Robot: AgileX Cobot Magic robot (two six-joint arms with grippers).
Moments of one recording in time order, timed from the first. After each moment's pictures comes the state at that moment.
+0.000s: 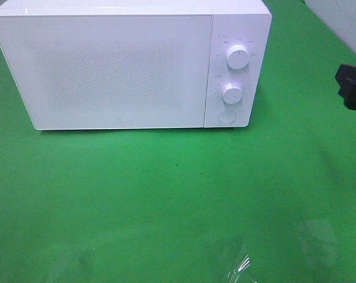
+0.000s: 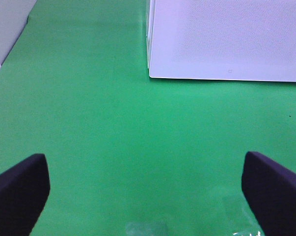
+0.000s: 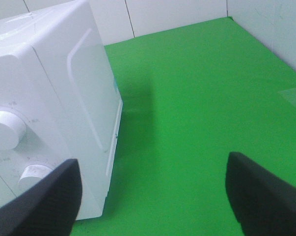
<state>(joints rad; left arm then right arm) 0.03 0.00 -0.52 -0.10 1.07 0.04 0.12 1.28 -0.28 0.05 -0.78 0.11</state>
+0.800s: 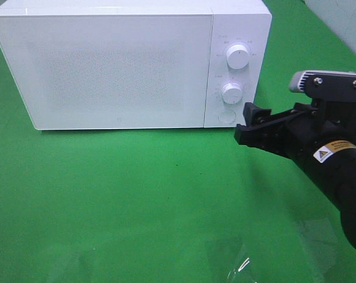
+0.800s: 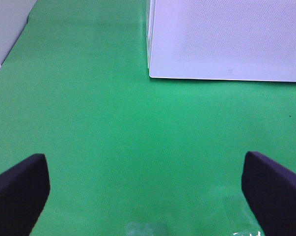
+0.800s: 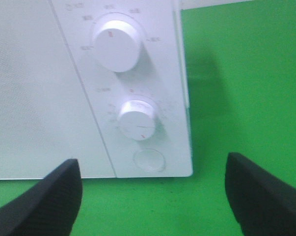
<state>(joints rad) 0.03 0.00 -0.52 -0.10 1.07 0.04 0.73 1.66 -0.35 0.60 -1.14 -0.11</state>
